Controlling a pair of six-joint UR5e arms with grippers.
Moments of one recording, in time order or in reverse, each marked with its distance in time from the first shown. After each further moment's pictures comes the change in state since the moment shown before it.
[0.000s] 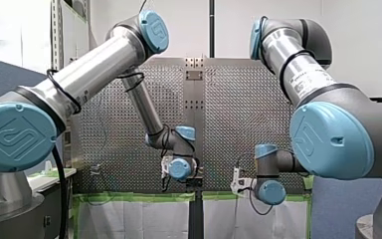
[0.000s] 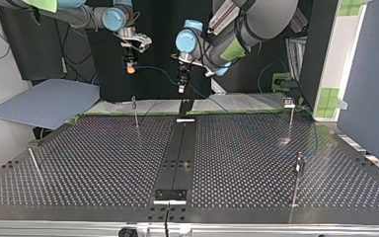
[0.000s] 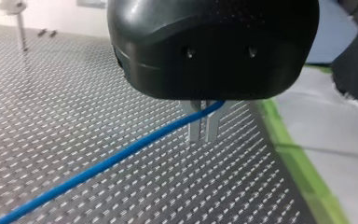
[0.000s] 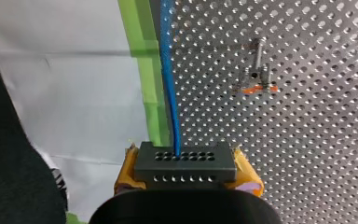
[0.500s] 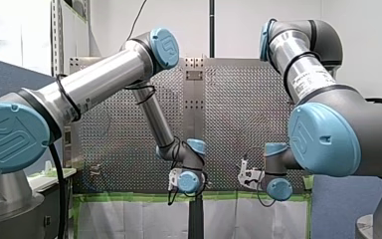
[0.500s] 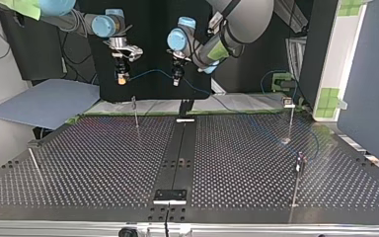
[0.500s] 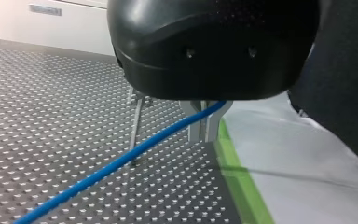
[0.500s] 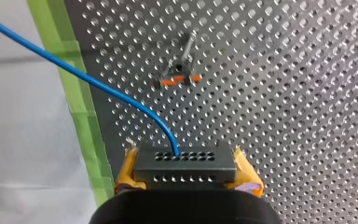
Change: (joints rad) left arm -0.057 -0.132 0.109 -0.068 -0.033 0.004; right arm -0.104 0.000 -0.045 -0.103 -0.120 0.016
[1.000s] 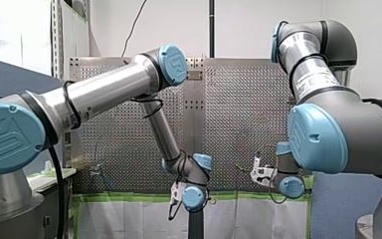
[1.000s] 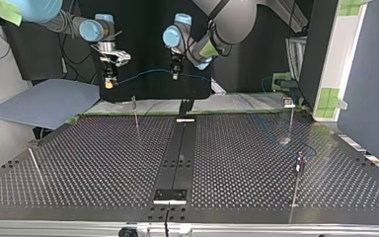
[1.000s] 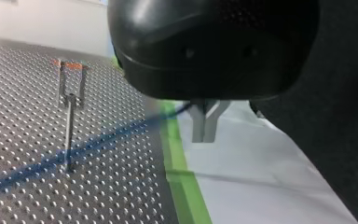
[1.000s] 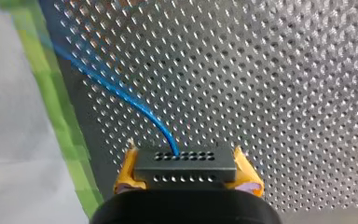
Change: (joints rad) left arm -0.045 -0.117 0.087 -0.042 -0.063 -0.015; right arm -0.115 0.005 -0.028 -0.007 -0.055 0.011
